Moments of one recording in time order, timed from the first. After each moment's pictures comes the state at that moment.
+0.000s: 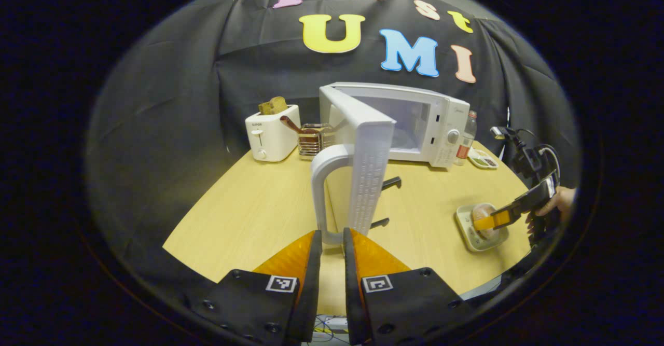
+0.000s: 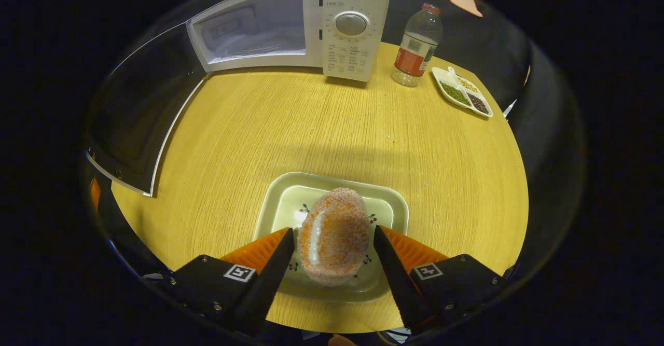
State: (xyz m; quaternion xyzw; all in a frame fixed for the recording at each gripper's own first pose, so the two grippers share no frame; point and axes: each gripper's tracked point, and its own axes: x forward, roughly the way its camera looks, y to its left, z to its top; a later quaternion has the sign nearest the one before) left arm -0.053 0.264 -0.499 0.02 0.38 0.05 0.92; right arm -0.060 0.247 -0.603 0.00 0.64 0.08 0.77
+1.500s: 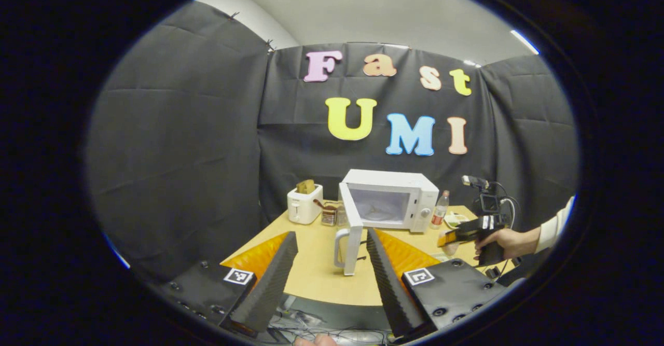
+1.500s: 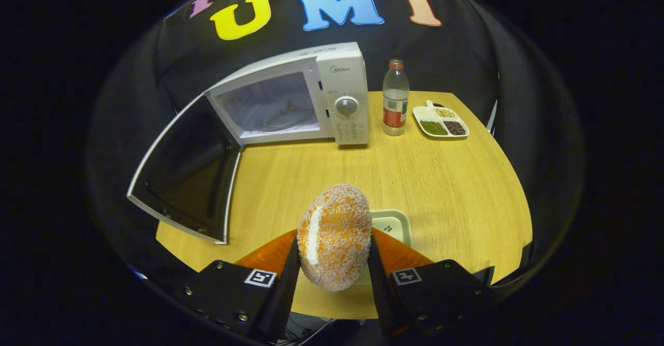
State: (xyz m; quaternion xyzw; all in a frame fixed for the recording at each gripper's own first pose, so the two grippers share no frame) left arm -0.164 0.281 -0.238 0.02 0.19 0.07 0.98; right arm -0.034 0.293 -0.456 0.13 0.50 0.05 0.85
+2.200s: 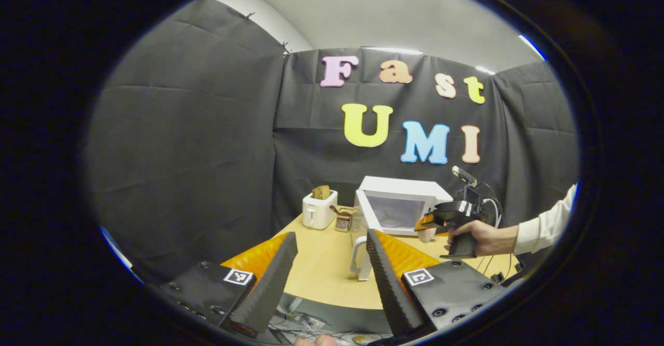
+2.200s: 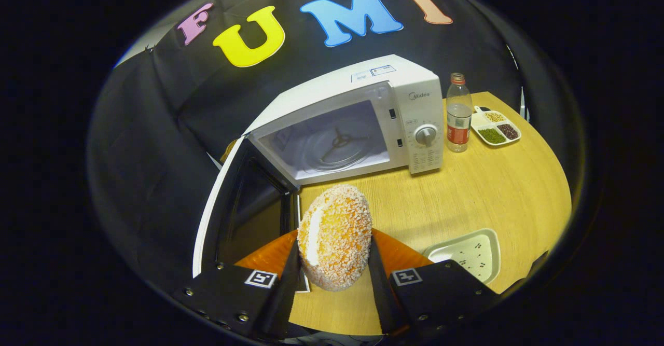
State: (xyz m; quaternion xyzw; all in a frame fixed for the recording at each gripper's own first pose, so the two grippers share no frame) left arm -0.166 0.319 -0.240 0.00 0.19 0.12 0.97; right arm 0.061 0.411 -0.436 0.25 0.46 0.08 0.85
